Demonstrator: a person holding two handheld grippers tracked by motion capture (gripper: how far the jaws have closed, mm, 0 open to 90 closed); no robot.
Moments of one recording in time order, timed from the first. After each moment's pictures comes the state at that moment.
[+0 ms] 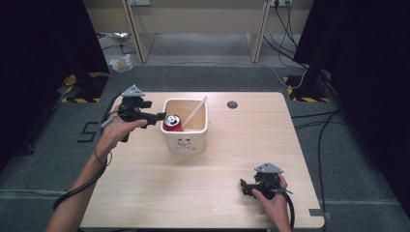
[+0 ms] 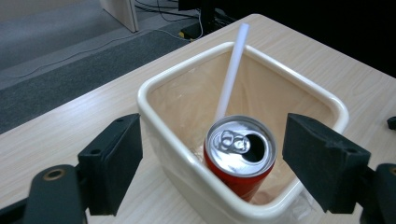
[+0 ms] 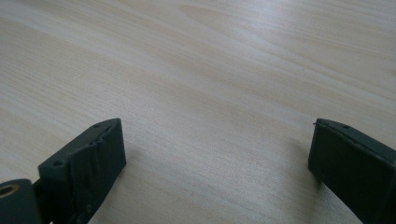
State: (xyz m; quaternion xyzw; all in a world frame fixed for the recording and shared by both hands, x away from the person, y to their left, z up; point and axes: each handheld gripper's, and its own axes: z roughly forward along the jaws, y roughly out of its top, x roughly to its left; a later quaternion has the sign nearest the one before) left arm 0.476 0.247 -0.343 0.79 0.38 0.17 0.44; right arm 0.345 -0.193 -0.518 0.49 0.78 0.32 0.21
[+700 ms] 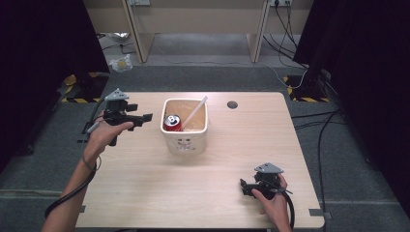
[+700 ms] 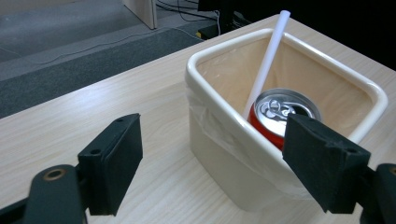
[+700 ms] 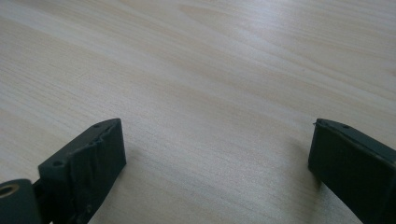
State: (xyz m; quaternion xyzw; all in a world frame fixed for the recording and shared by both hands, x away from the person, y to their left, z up) left arm 0.470 0.287 -0.357 0.77 0.41 0.18 0.44; right arm 0.345 -0.193 -0.518 0.49 0.78 0.32 0.21
